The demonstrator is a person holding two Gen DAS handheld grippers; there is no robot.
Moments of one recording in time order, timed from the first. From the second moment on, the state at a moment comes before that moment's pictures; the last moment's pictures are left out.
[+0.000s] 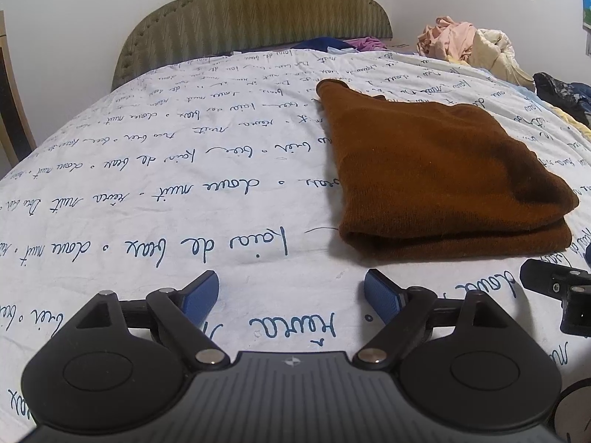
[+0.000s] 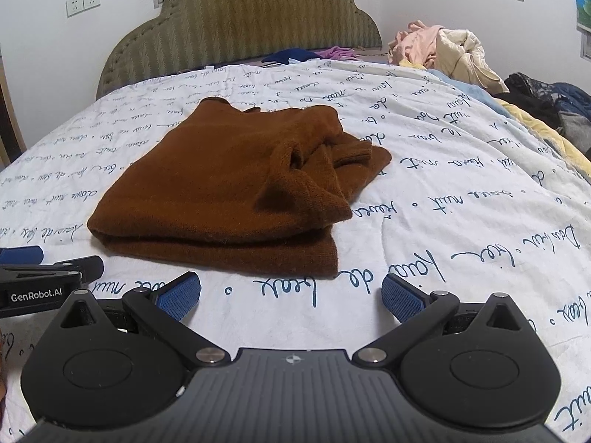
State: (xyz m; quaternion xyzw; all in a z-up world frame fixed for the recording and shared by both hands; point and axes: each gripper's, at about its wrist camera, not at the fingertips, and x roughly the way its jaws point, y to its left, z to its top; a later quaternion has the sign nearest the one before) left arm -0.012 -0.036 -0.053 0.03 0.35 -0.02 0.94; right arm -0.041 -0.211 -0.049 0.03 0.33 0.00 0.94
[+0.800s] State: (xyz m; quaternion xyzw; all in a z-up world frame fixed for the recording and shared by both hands) left arm -0.013 -0.036 -0.060 0.05 0.34 -0.02 0.94; right arm -0.041 -0.207 -0.057 0.00 0.33 0.01 0.94
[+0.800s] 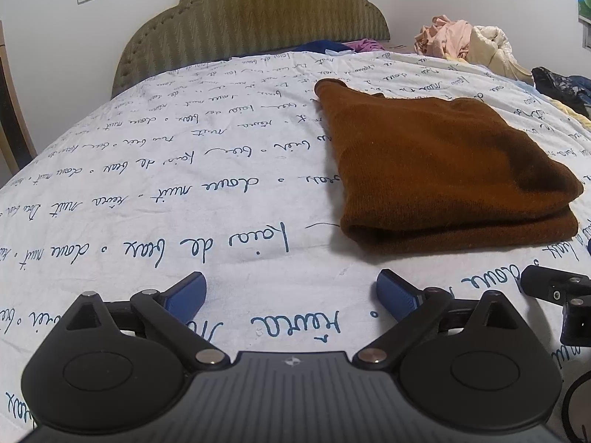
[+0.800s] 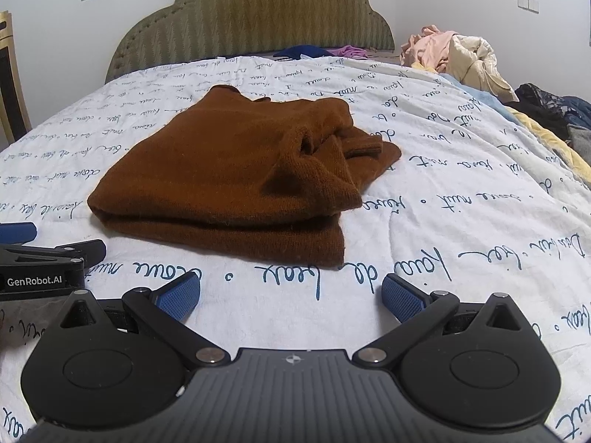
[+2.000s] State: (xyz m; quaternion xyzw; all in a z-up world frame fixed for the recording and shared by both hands) left arm 0.100 -0.004 -0.005 -0.07 0.41 -0.17 0.89; right arm 0.039 -0.304 -0.023 0.19 0.33 0.07 0.92
